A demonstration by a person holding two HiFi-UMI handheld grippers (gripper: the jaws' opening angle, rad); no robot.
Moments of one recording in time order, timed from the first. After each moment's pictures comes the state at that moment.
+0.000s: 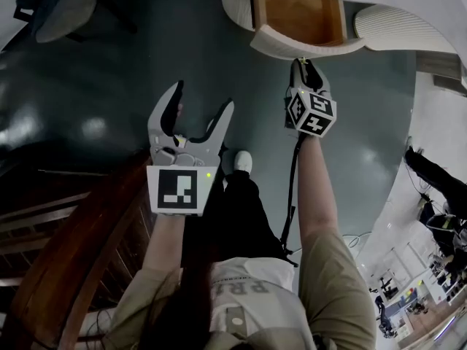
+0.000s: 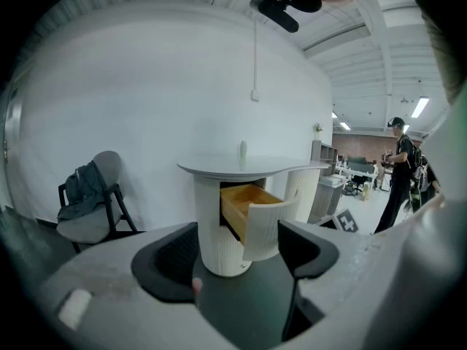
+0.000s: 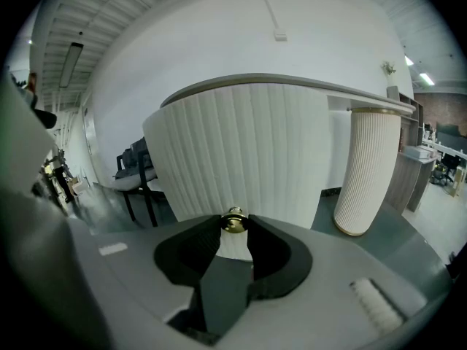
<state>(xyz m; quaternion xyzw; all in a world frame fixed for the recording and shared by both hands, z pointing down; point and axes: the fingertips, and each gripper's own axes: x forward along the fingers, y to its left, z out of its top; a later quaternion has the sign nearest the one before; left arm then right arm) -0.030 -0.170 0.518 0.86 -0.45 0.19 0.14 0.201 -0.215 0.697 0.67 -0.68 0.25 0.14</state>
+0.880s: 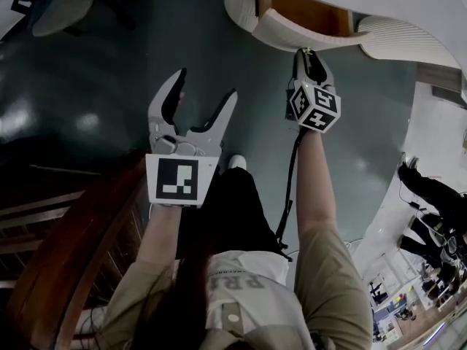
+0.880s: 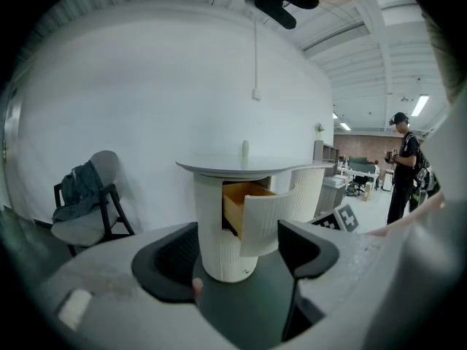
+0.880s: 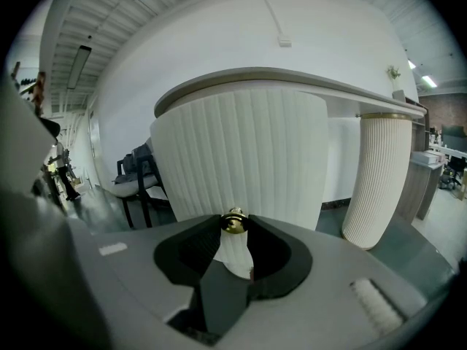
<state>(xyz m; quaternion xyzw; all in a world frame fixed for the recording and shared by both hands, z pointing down) -0.022 -0.204 0.533 0.86 -0.46 0.18 0.13 0.204 -0.265 0.688 0.67 -0.70 0.22 0.12</state>
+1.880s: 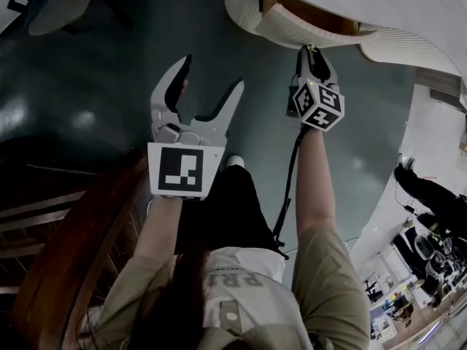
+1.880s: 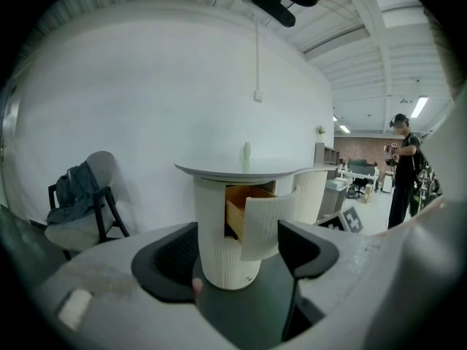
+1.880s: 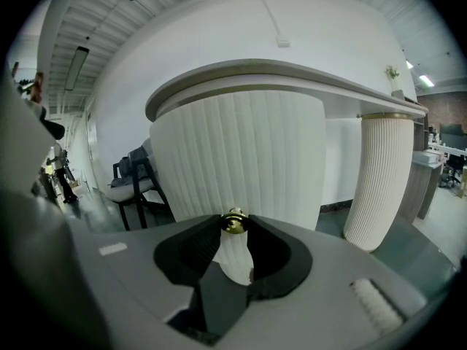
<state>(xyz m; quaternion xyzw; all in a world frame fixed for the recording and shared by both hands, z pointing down) -0.016 -0.242 0.532 0.87 -0.45 0.17 0.12 0.208 -0.292 0.683 0.68 -0.69 0.22 0.11</state>
